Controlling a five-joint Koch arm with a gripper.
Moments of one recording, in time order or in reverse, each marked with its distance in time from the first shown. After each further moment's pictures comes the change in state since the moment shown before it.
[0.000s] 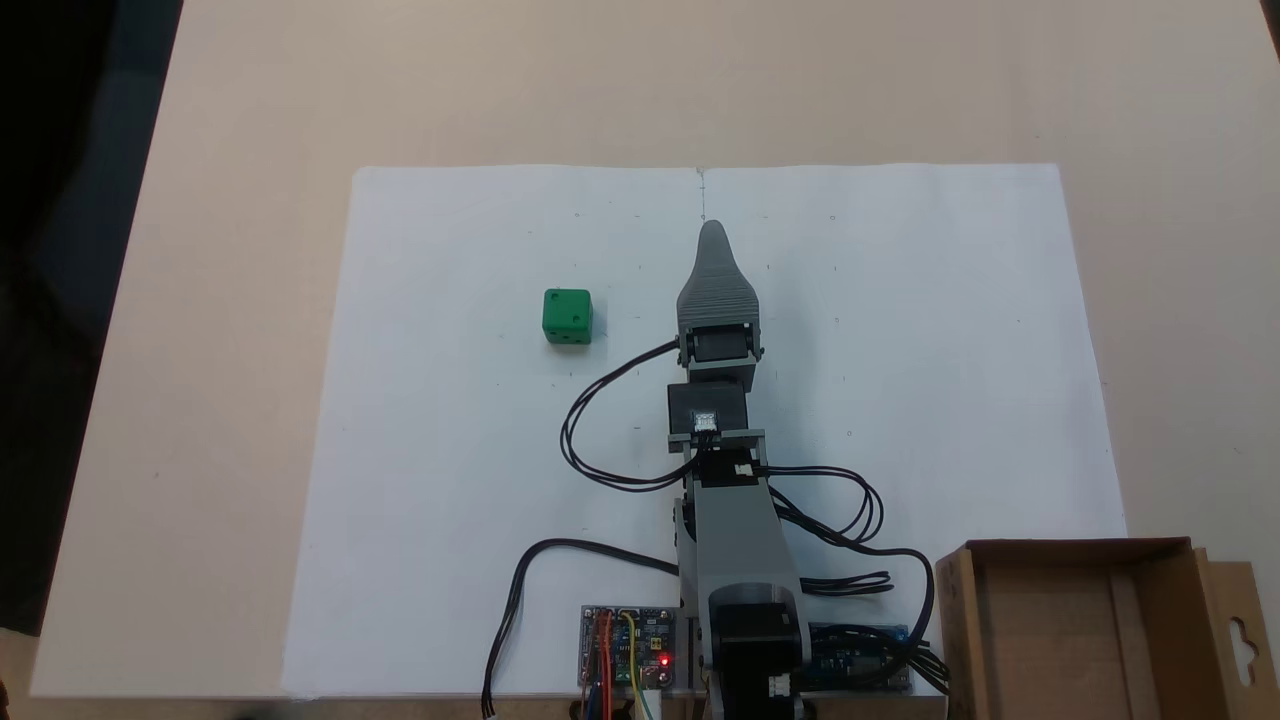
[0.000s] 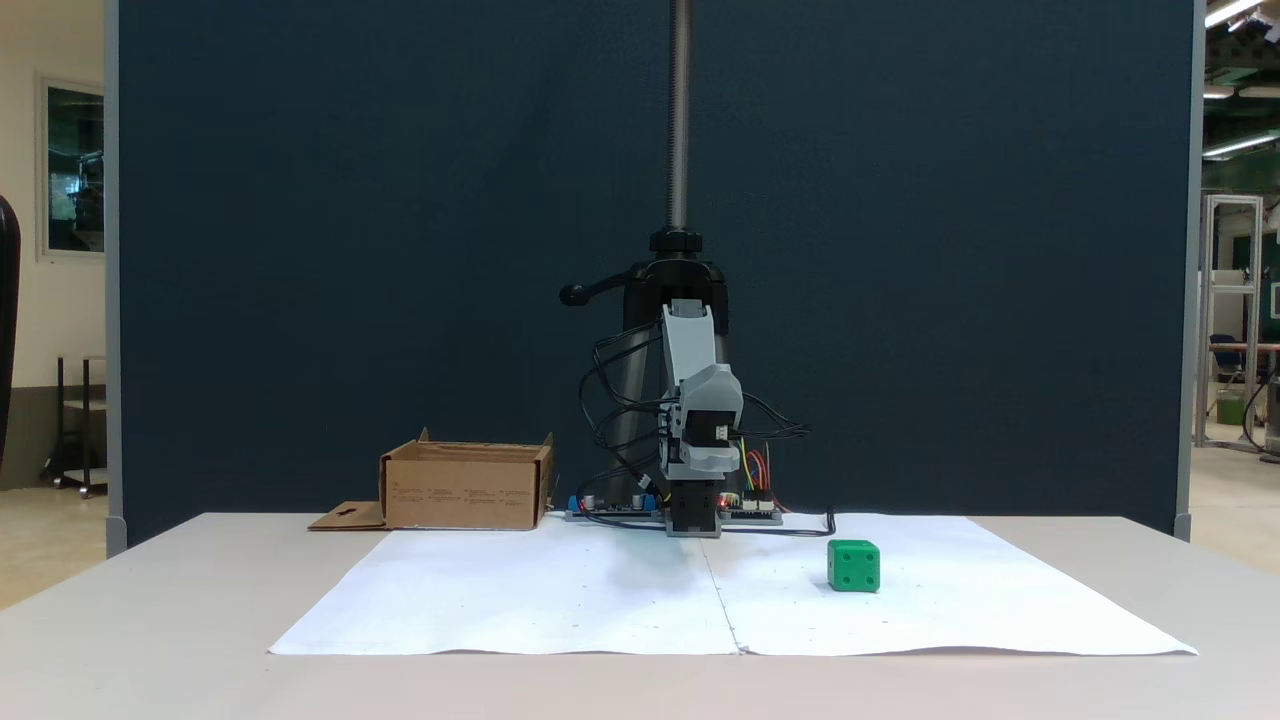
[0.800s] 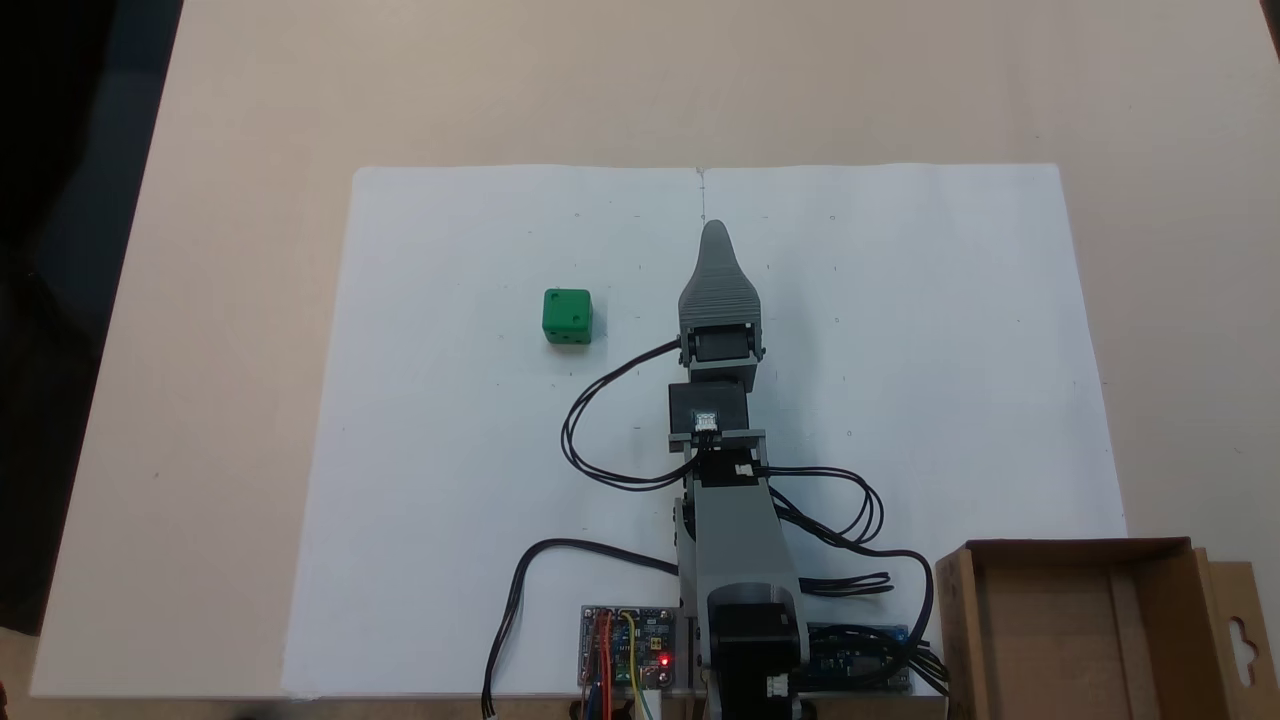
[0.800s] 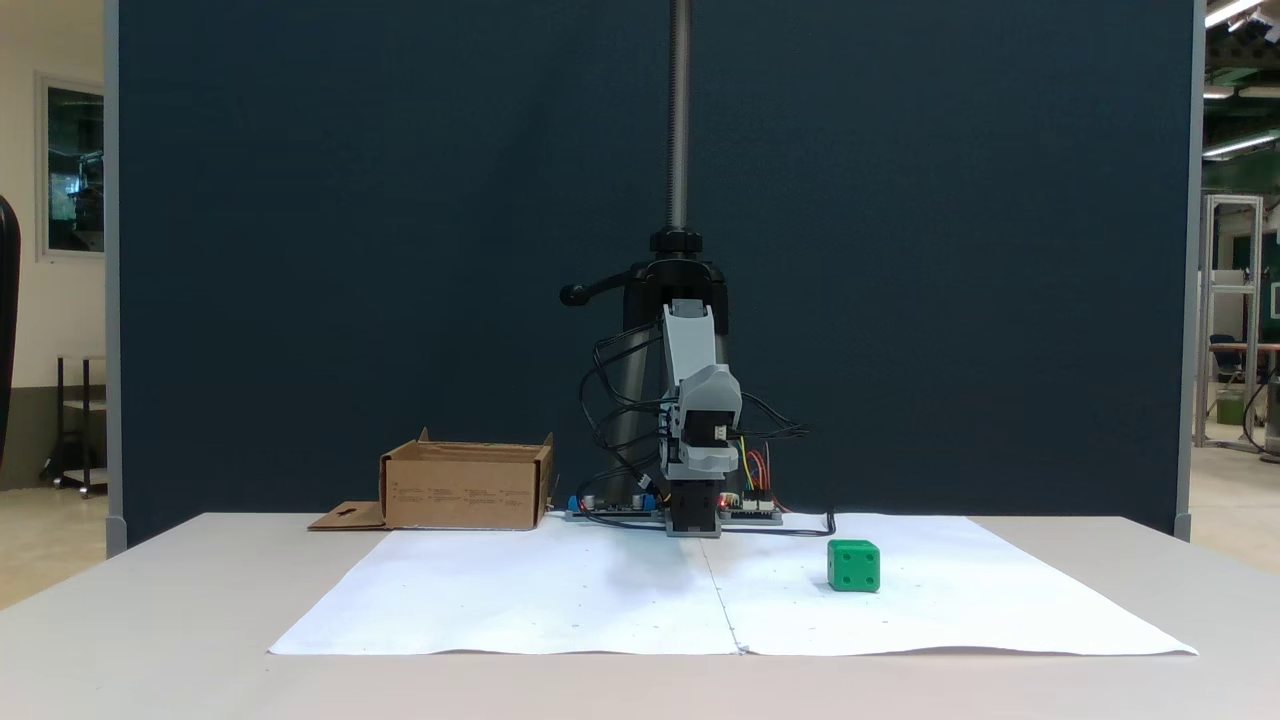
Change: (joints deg) arm 0.4 0.0 0.0 0.0 0.0
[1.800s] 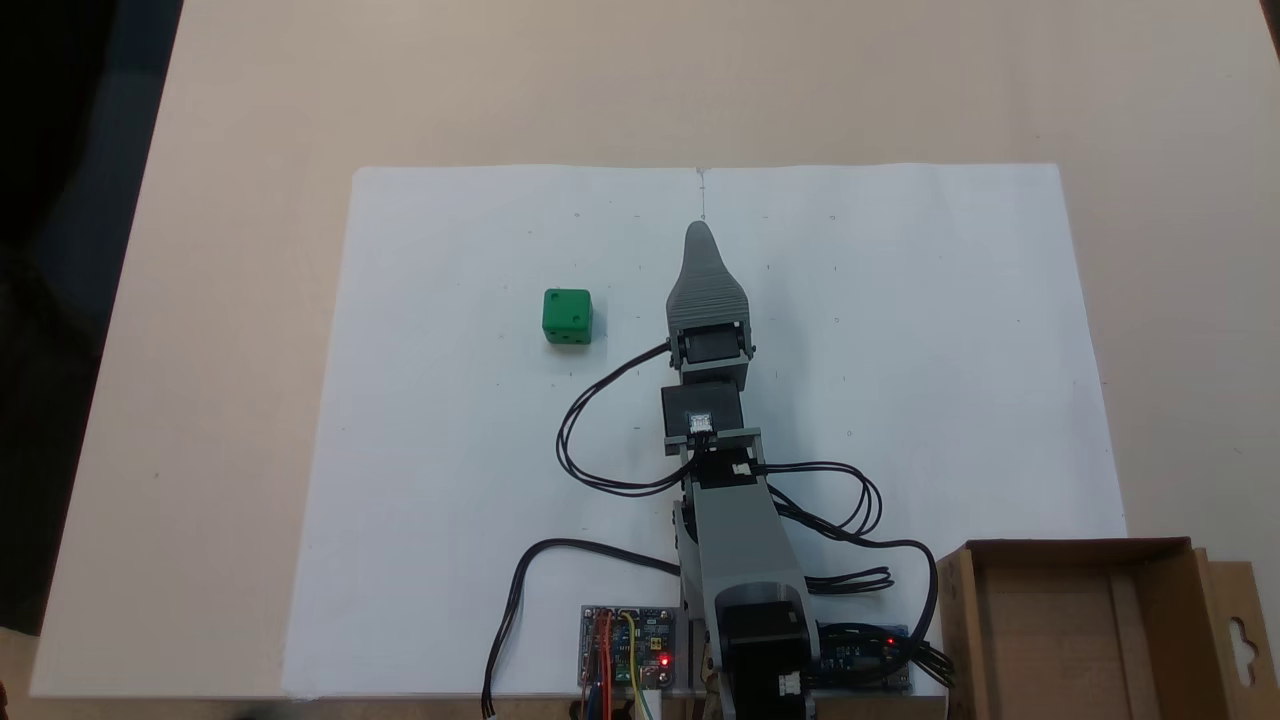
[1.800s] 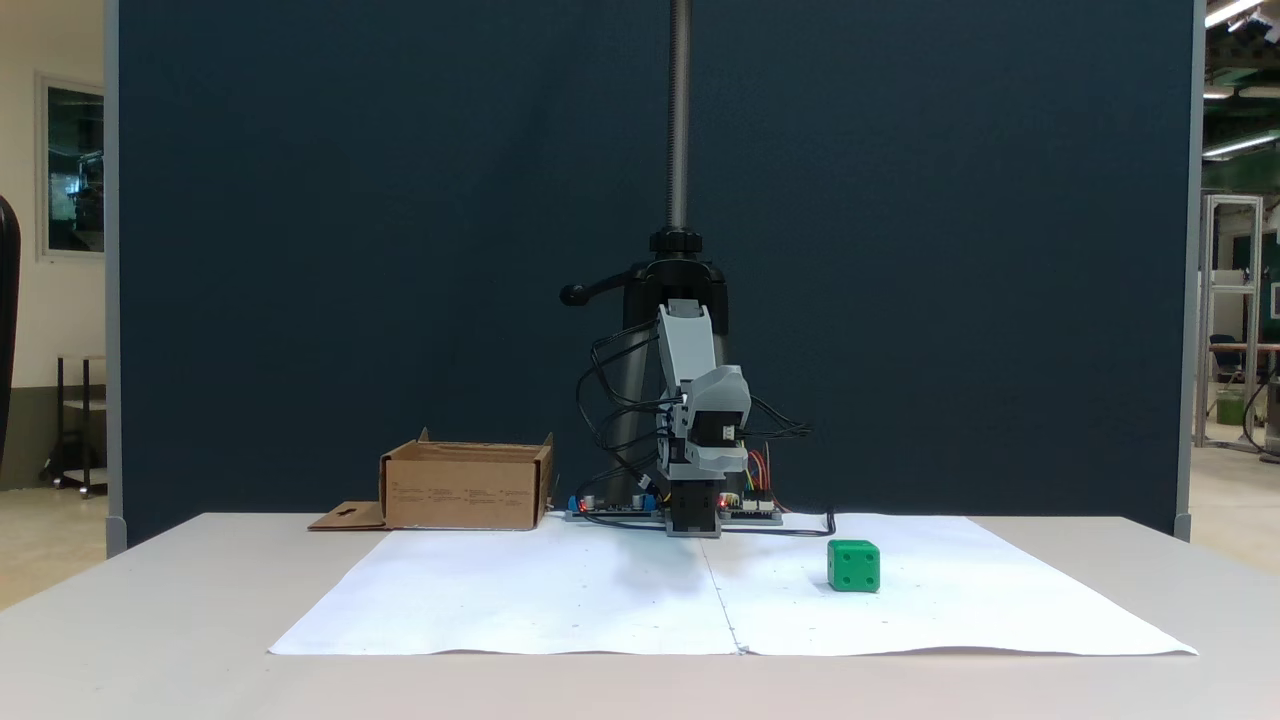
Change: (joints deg) arm -3.3 0.0 0.0 0.0 0.0
